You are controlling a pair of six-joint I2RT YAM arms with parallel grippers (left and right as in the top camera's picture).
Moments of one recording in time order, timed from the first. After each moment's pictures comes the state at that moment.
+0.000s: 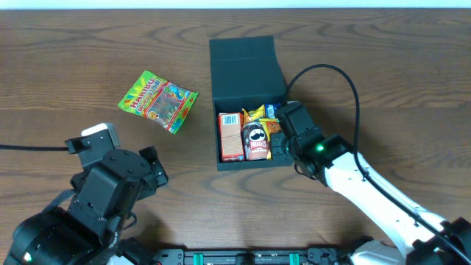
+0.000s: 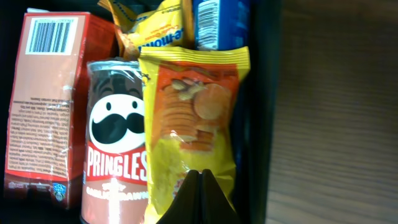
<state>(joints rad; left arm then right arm) -0.62 0.86 1.35 -1.42 -0.44 -0.85 0.55 1.41 0.86 -0.52 0.07 0.44</state>
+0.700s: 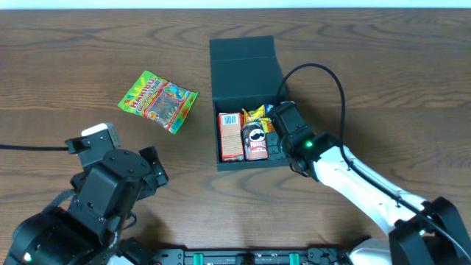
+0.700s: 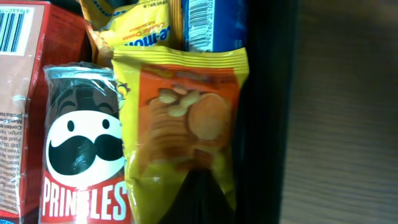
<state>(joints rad) -0.62 0.86 1.35 -1.42 -0.44 -0.85 0.56 1.49 0.85 -0.45 0.14 0.40</state>
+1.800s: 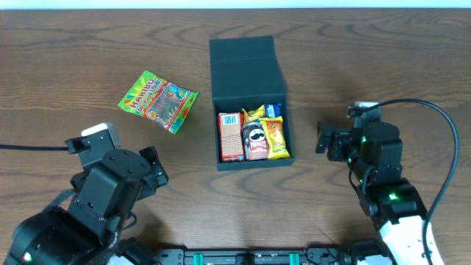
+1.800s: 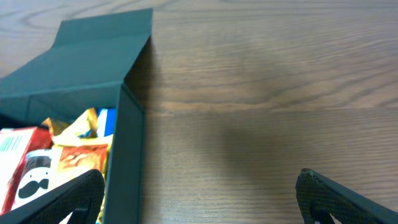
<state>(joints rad) -0.62 0.86 1.35 -1.42 -0.44 -0.85 0.15 0.89 0.60 -0.35 0.03 0.18</state>
